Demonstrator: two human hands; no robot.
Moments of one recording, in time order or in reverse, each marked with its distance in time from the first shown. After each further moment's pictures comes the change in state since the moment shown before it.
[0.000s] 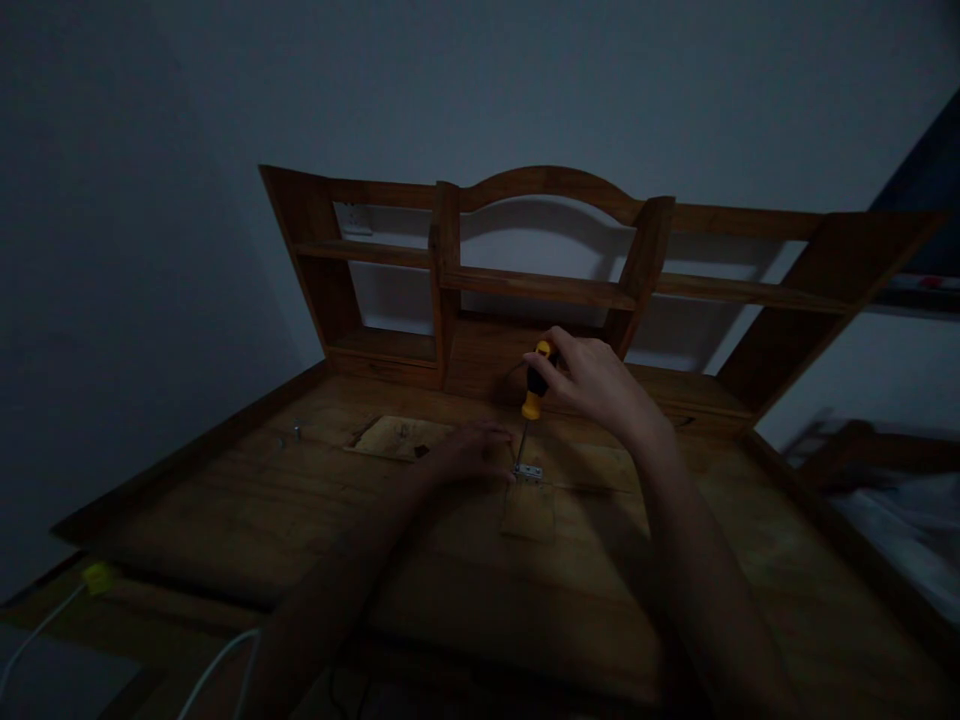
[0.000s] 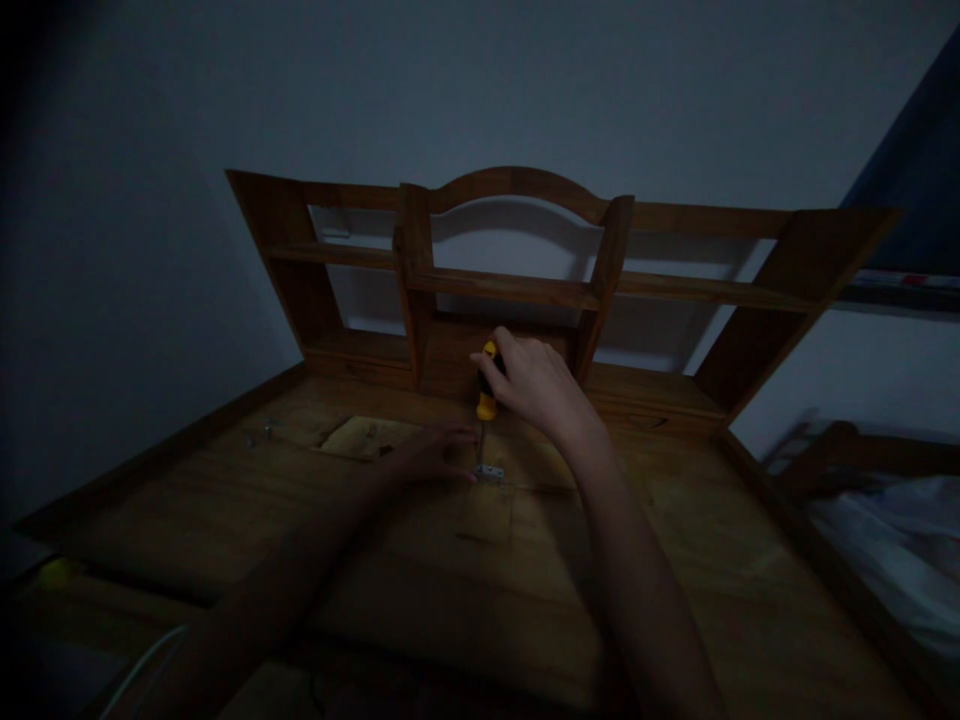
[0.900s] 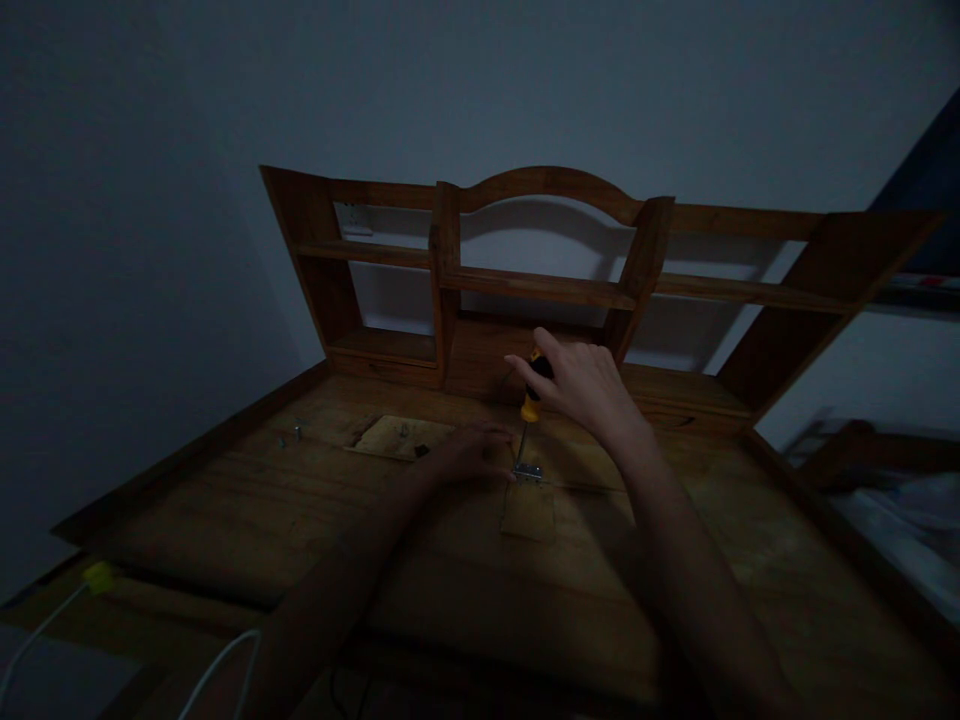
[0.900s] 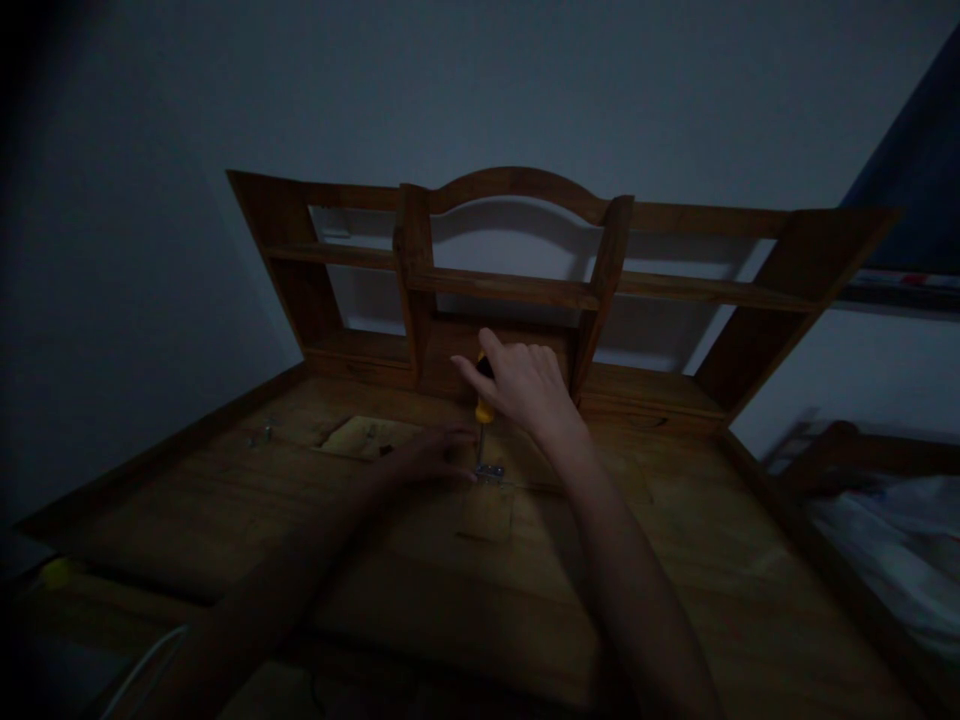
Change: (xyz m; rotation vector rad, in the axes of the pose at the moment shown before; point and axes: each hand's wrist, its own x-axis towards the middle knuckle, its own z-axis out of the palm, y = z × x) left_hand -0.001 0.001 0.000 0.016 -0.049 -0.041; right_hand 0.002 -0.011 0.011 -0.156 0.049 0.027
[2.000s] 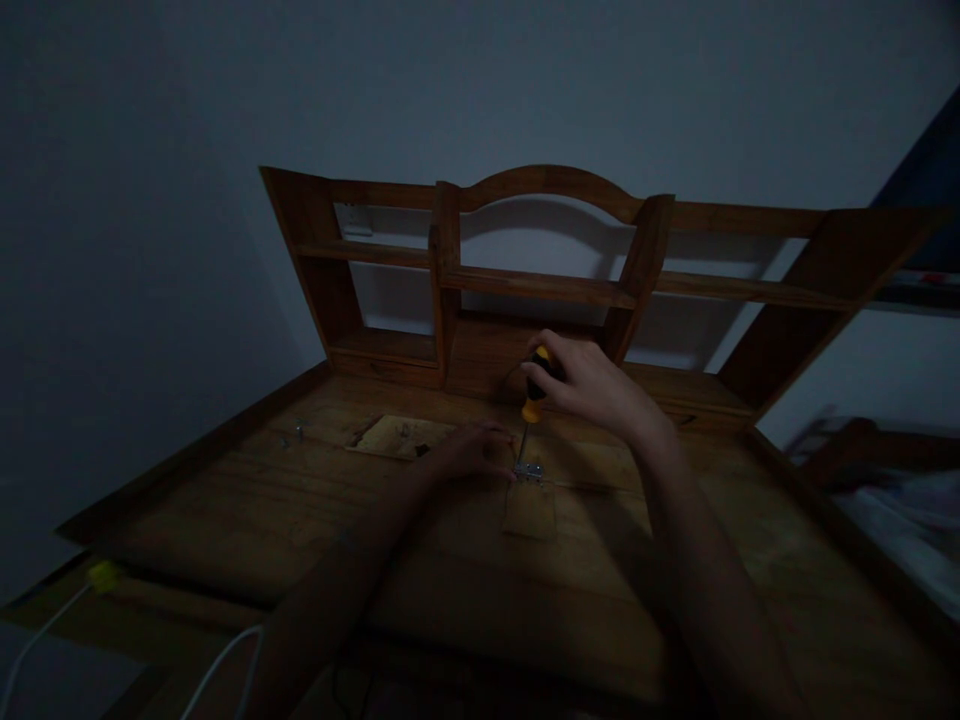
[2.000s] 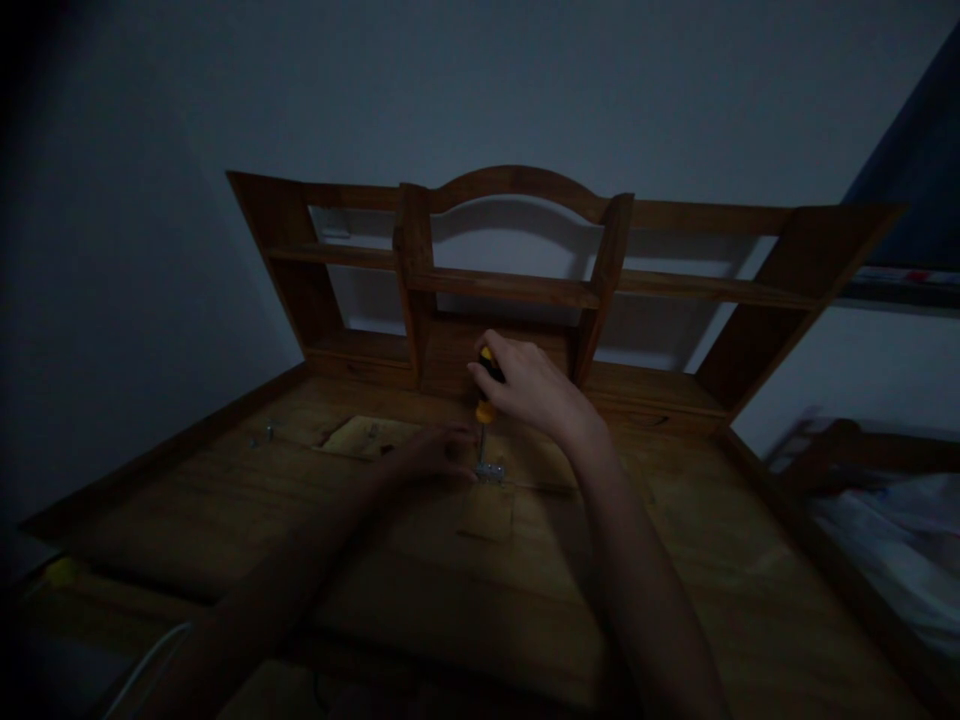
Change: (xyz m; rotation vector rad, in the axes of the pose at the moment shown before) left_hand 0.004 0.003 -0.003 -0.020 -0.003 -0.041; right_hand -0.002 0.011 -0.011 0.367 -0.115 -0.126
